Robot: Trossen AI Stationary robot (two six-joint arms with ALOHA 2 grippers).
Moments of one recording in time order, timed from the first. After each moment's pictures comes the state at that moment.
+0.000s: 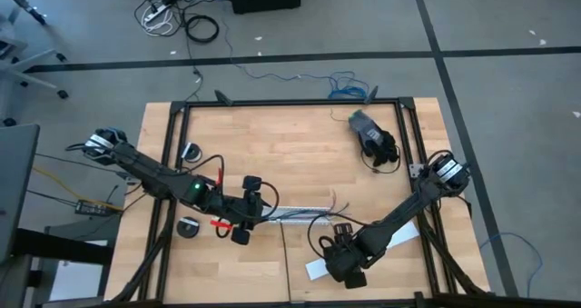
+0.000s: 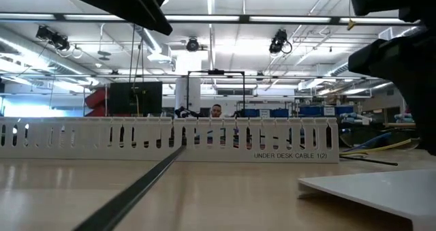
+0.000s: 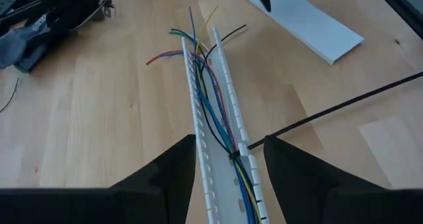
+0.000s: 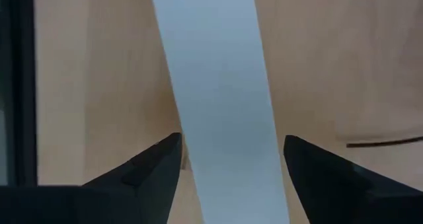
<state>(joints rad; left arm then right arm) -0.42 1.38 0.95 -0.31 -0.33 0.02 0.66 1.92 1.31 -0.69 0.06 0.52</state>
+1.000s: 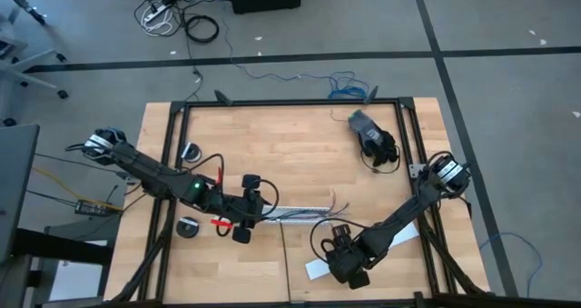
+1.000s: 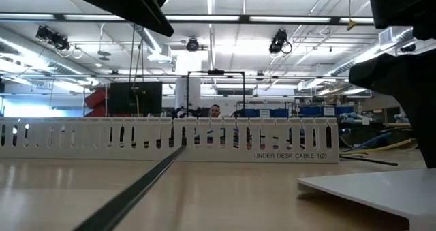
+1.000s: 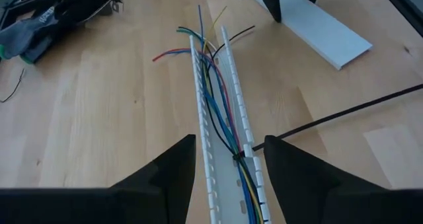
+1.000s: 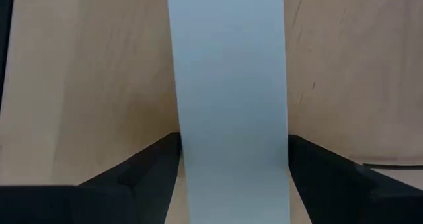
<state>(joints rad) -0.42 1.38 0.95 -0.31 -0.34 -0.01 0.69 1.93 1.23 -0.60 0.08 0.42</state>
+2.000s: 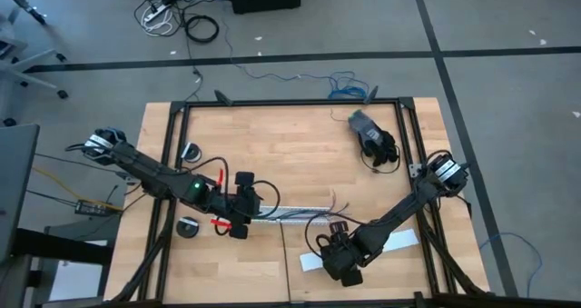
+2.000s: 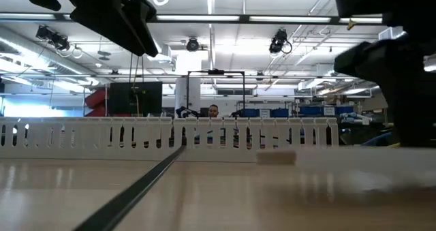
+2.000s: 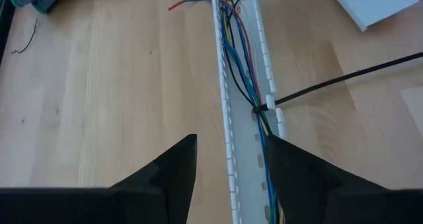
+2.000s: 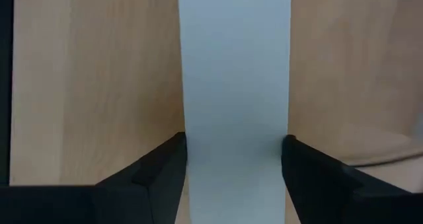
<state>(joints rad) -0.42 1.38 0.95 -0.48 -0.40 -0.09 0.64 1.93 1.32 -0.69 0.10 0.48</state>
